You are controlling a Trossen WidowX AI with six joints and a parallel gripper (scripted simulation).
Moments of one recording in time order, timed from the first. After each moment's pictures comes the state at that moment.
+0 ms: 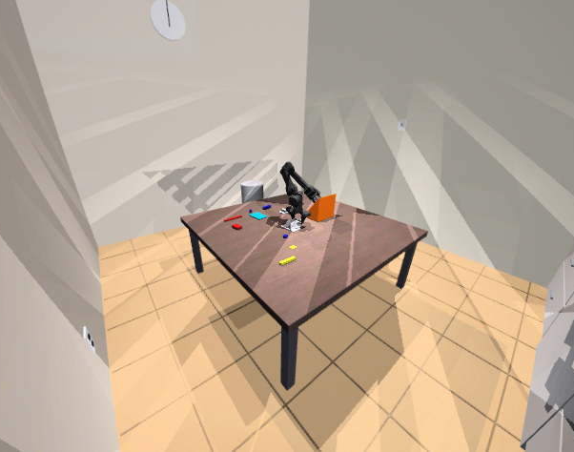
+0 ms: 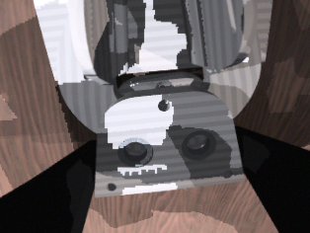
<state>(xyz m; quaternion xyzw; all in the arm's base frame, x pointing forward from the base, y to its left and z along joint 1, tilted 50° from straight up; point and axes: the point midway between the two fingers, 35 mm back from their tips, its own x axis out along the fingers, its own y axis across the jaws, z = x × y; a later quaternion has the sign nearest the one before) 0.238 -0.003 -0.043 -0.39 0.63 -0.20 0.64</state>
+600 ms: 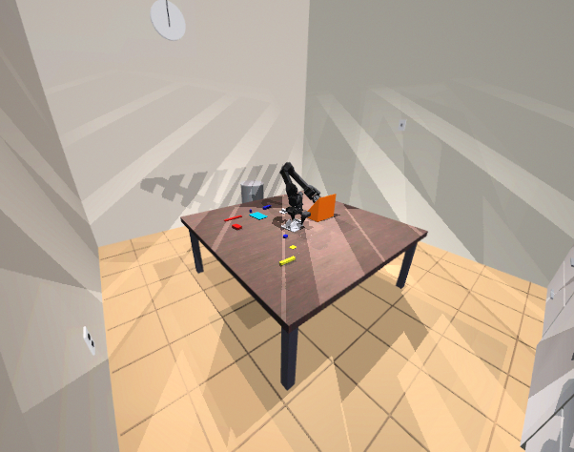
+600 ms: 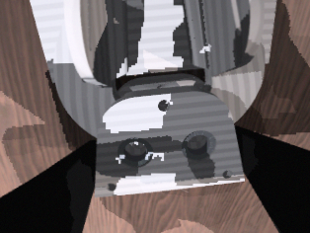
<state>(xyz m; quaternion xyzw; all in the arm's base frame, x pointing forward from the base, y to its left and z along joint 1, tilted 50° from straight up) 0.238 -0.006 -0.045 -0.39 0.63 -0.20 0.64</state>
